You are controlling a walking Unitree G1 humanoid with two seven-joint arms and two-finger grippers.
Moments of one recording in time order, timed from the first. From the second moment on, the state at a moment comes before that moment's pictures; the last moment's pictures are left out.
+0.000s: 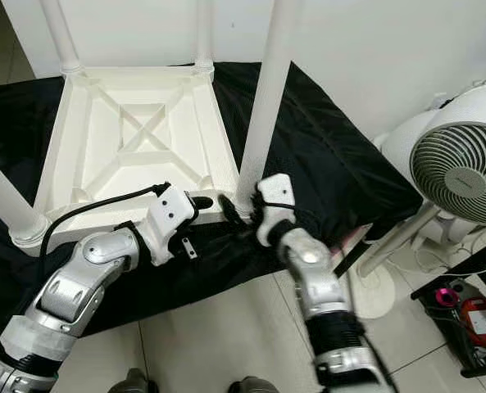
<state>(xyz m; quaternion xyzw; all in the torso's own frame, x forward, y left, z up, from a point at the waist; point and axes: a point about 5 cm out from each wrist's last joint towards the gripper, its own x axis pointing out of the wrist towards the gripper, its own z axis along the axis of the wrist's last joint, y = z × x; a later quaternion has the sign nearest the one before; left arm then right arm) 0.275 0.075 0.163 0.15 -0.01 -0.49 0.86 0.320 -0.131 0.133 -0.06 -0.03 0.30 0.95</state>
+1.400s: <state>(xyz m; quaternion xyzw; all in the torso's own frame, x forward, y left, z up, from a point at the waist) 0.274 0.075 0.163 0.16 -0.01 -0.48 0.86 0.359 -0.127 0.133 -0.13 0.00 0.39 0.91</state>
